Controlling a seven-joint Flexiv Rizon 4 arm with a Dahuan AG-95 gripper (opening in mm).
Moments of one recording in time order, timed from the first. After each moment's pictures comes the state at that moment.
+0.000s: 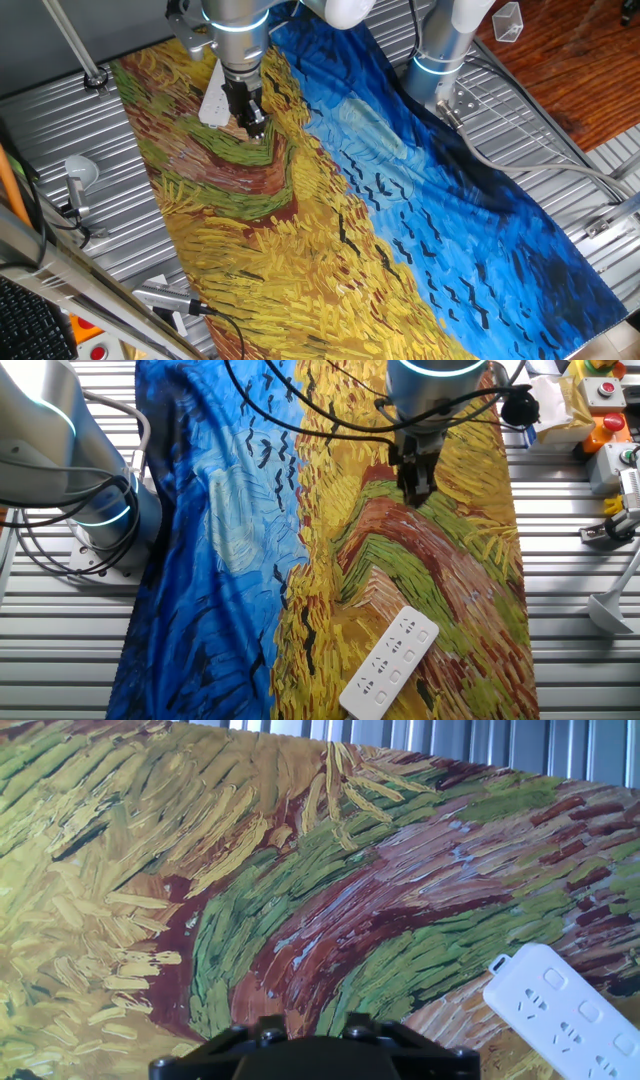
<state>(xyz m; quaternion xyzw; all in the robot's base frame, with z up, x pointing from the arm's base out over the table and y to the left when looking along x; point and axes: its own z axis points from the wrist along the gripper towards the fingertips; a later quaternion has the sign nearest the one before) 0.499 0.000 0.170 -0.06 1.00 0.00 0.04</state>
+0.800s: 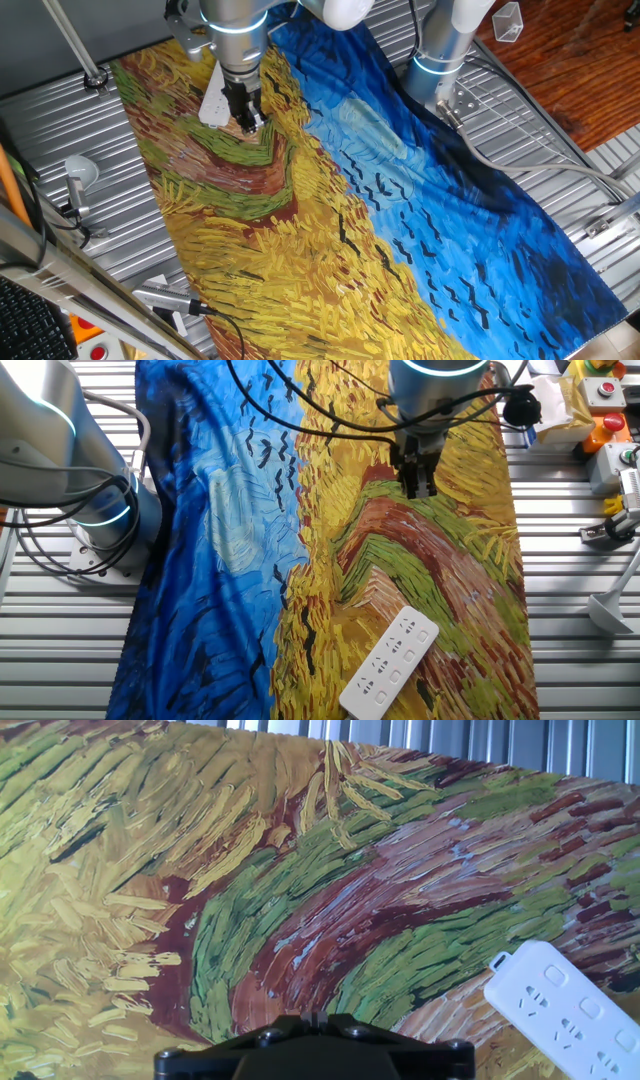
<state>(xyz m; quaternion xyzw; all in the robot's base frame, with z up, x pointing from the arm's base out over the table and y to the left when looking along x) 0.499 0.000 0.169 -0.06 1.00 0.00 0.03</state>
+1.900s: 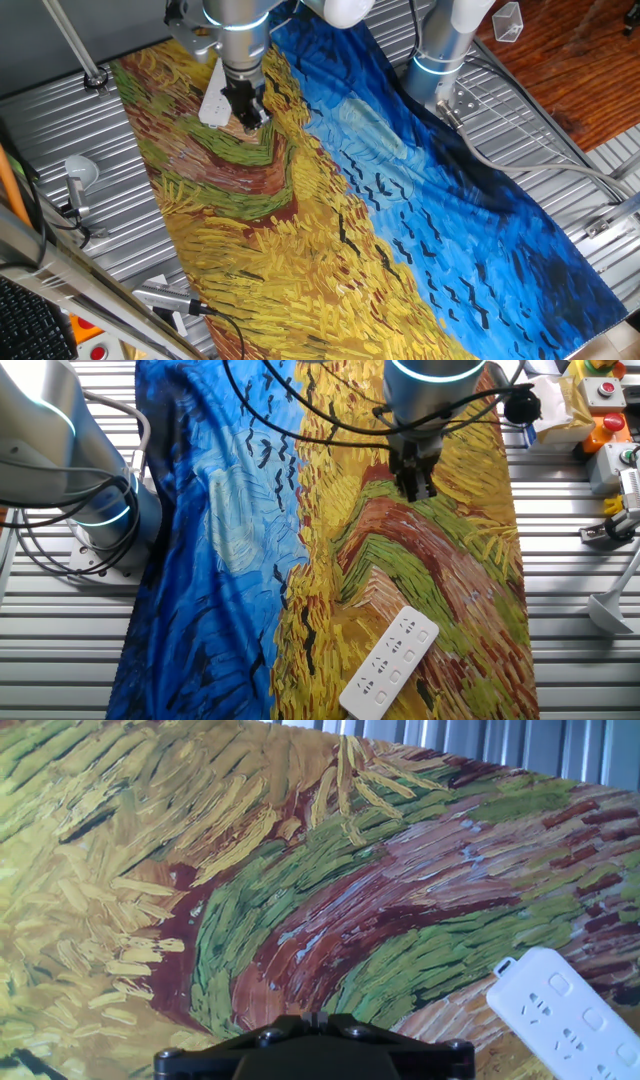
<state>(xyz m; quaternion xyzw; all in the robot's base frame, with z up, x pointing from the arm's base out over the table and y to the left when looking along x) 0.492 -0.012 0.167 -0.16 0.99 0.00 0.04</state>
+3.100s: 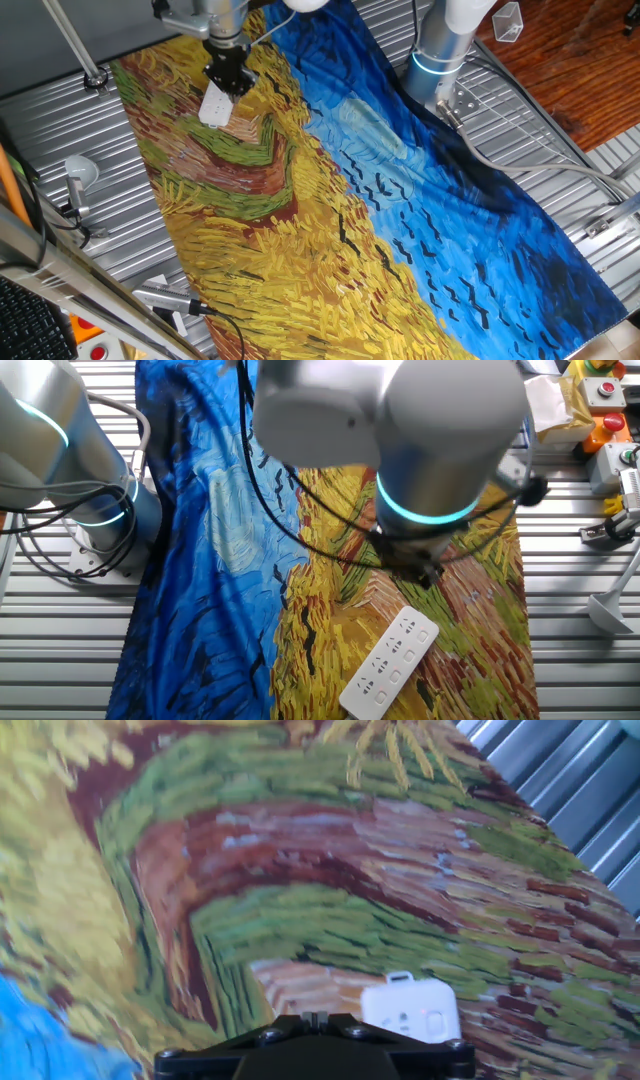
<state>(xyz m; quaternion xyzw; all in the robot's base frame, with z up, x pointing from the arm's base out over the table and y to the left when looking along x) 0.478 -0.132 0.130 -0.40 0.92 0.00 0.03</state>
